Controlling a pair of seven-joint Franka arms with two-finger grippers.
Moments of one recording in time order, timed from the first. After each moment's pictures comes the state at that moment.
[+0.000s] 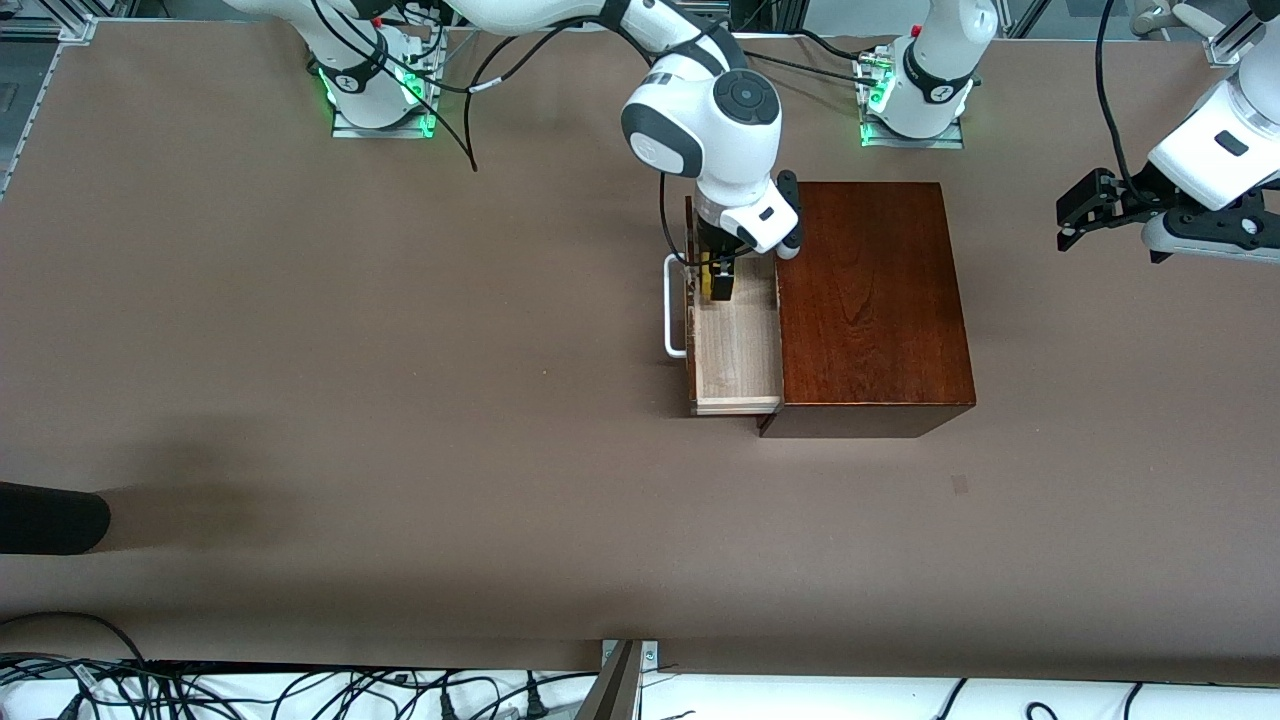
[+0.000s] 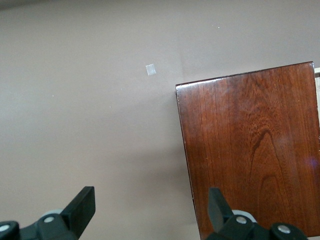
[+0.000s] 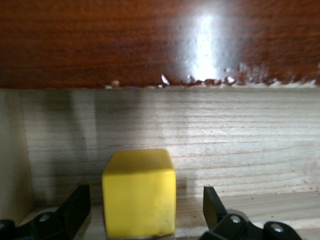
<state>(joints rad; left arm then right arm) -0.06 -0.06 -0.02 -1.68 0.05 1.64 0.07 0.91 0.83 0.13 -1.13 -0.20 2.01 -0.49</state>
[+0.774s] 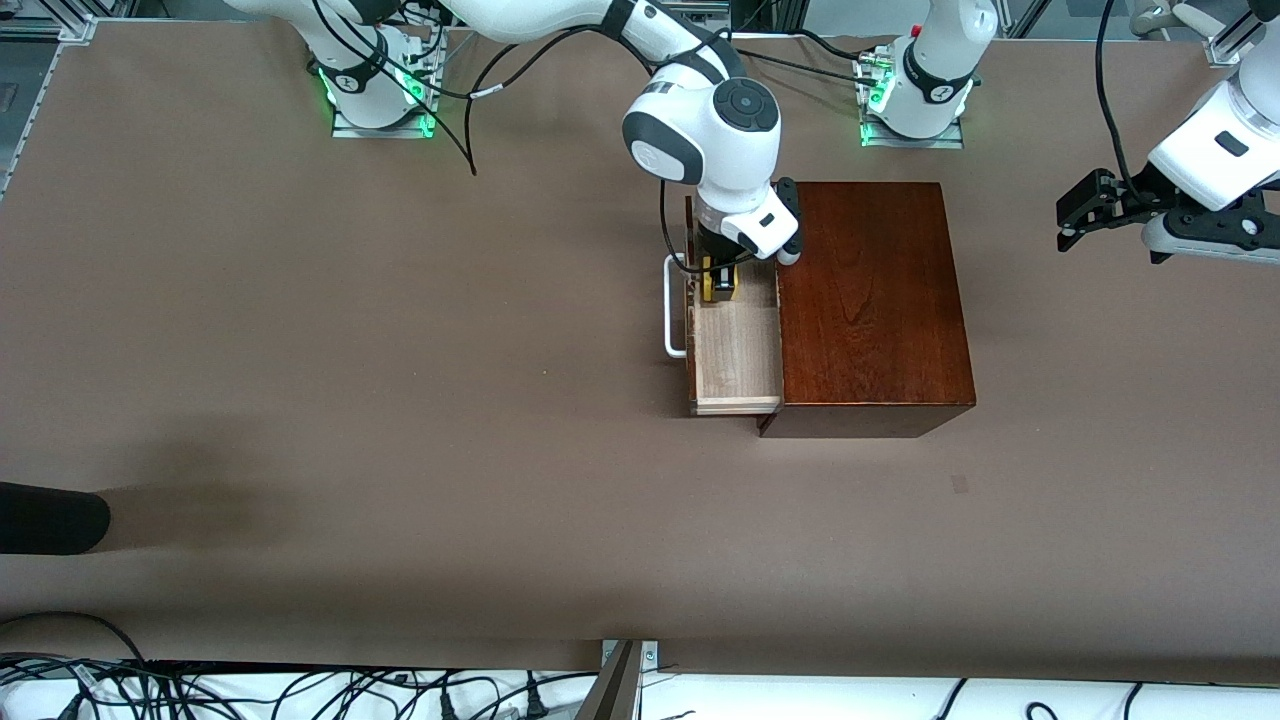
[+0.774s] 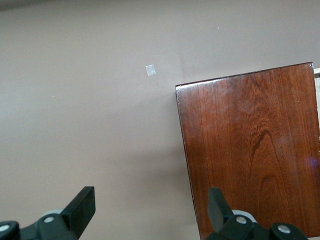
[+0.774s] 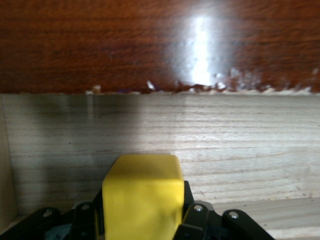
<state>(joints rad) -0.06 -0.06 -0.02 -1.68 0.05 1.63 0.07 0.91 0.84 0.13 -1.11 -0.21 2.03 -0.50</state>
